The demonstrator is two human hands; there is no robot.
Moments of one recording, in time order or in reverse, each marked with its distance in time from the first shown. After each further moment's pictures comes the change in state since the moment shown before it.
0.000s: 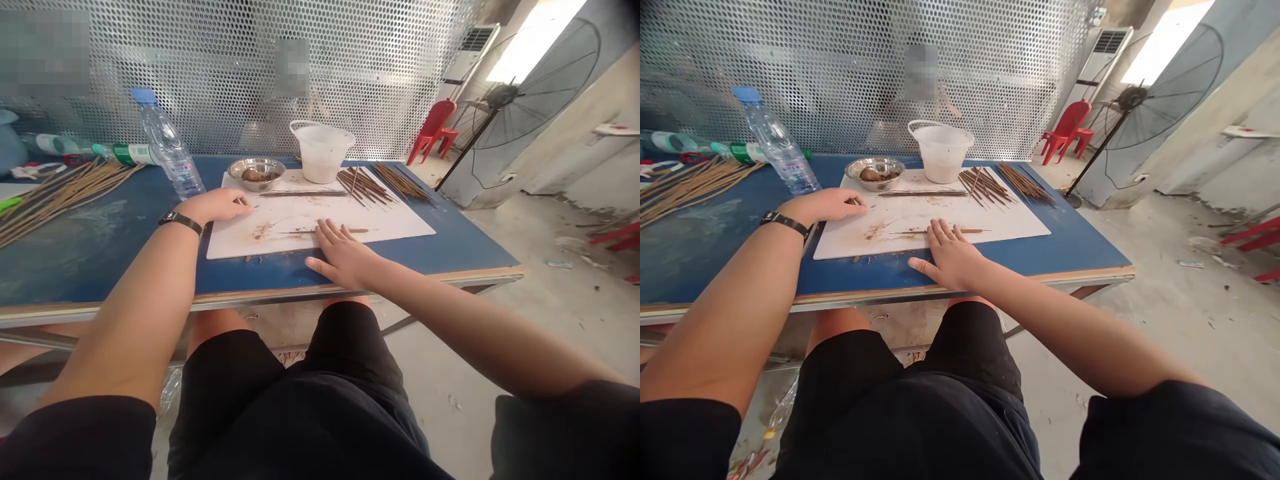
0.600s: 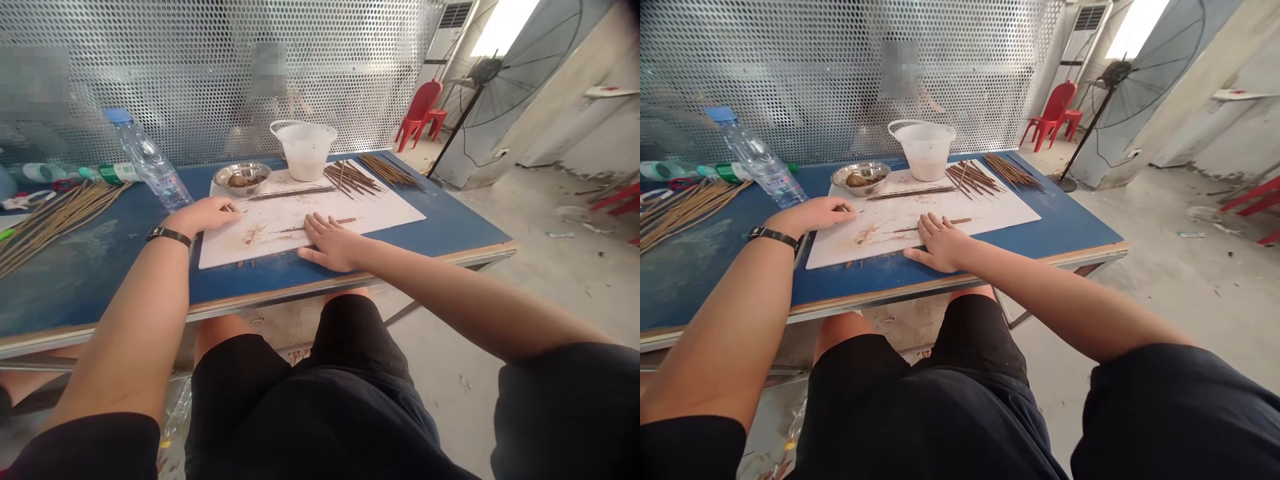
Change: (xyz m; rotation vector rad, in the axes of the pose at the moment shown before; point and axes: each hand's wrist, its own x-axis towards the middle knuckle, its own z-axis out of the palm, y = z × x) left_hand -0.002 0.001 -0.003 0.040 0.023 0.021; right_hand 0.023 0.021 0.000 0.019 0.010 -0.073
